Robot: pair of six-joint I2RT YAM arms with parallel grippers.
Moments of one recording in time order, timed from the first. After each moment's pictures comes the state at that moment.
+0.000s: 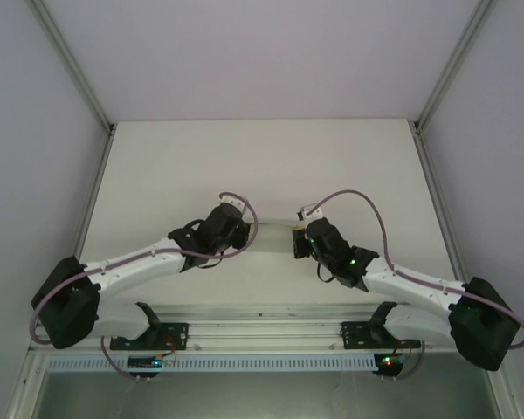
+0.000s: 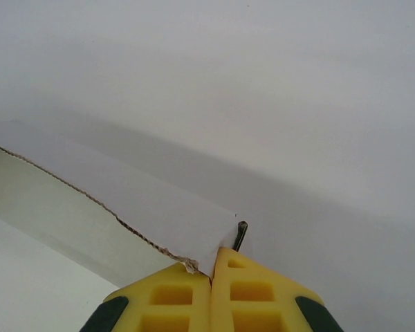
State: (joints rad) left arm -0.89 1.31 0.74 -0.19 -0.22 -0.48; right arm 0.83 1.11 0.49 0.00 0.25 0.37
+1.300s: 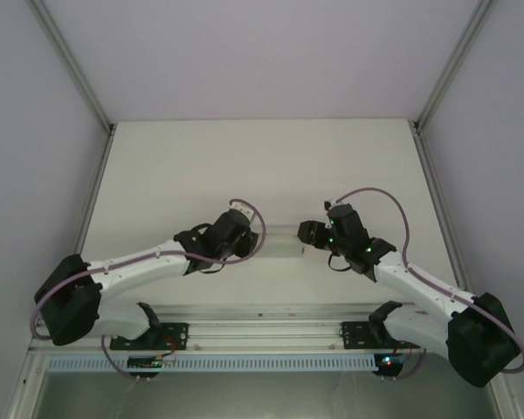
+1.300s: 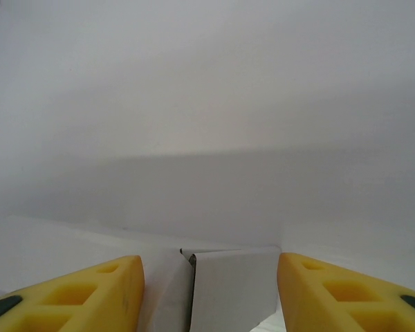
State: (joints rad) left arm -0.95 1.30 0.77 -0.28 -0.22 -0.43; right arm 0.57 1.04 0.52 -0.16 -0.07 0.71
